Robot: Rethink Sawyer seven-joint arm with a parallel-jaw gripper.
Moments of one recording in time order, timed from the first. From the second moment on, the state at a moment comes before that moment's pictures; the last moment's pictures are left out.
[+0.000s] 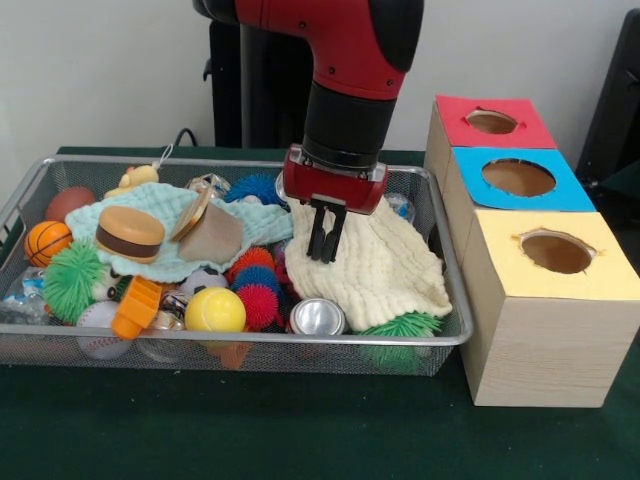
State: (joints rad) arm -0.12 -0.49 -0.14 1.65 -0.08 0.23 1.83
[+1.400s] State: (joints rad) arm -0.09 -0.52 -0.20 1.66 -0.04 0.16 1.83
